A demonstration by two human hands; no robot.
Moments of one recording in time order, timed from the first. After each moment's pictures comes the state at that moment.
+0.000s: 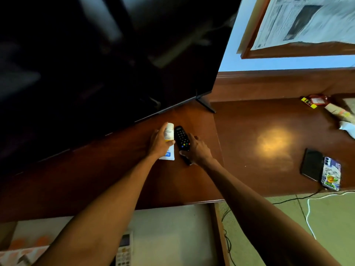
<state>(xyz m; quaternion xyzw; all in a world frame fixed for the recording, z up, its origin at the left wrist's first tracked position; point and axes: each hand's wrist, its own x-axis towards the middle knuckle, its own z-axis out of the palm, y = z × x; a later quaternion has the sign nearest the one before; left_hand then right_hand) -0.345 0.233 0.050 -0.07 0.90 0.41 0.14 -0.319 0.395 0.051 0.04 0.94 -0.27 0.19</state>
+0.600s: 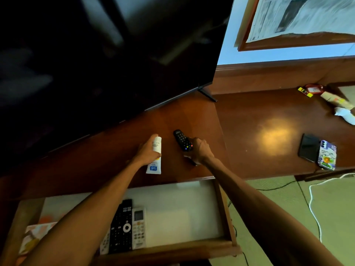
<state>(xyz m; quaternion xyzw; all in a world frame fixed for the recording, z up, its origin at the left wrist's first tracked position) -0.241 0.151 0.072 -0.06 0.89 0.38 0.23 -0.231 0.374 0.074 0.03 0.93 -0.31 0.17</state>
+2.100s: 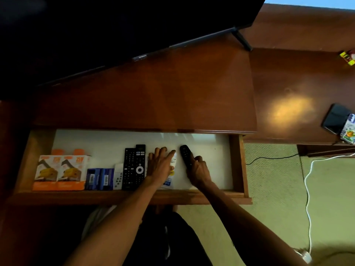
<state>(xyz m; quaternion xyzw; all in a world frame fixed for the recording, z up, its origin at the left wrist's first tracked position) -0.025 0.122 -0.055 0.07 0.97 0.08 0.20 -0.011 0.289 -0.050 0.01 0.93 -0.25 0.28</state>
